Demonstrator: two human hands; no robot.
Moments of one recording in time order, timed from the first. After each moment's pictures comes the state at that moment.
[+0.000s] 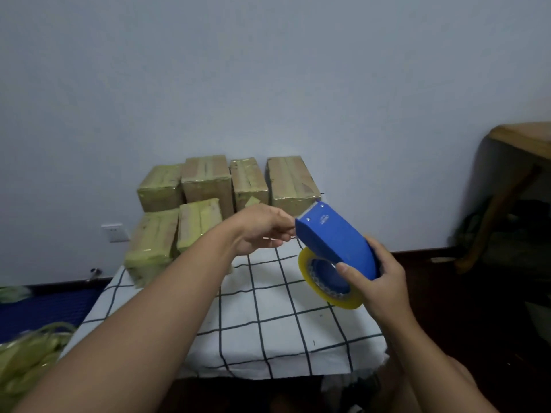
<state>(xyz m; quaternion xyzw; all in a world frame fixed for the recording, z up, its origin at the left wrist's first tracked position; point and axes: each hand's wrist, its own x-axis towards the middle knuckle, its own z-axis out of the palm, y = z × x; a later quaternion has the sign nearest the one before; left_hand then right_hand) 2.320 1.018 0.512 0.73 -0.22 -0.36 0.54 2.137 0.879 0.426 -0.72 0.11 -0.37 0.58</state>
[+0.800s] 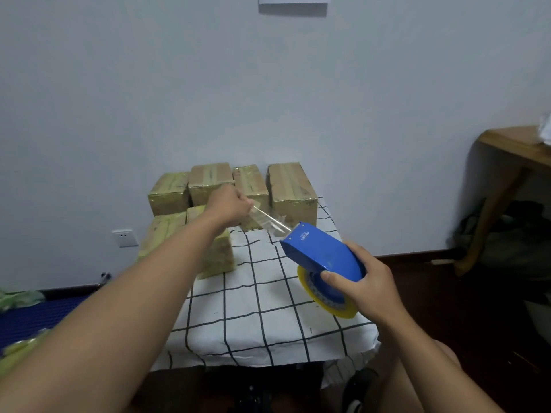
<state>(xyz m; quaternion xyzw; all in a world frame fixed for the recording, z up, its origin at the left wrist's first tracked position) 2.331 1.047 0.532 0.90 -0.20 -0.02 0.39 2.109 0.890 0.433 -0.80 0.12 -0.30 0.50</state>
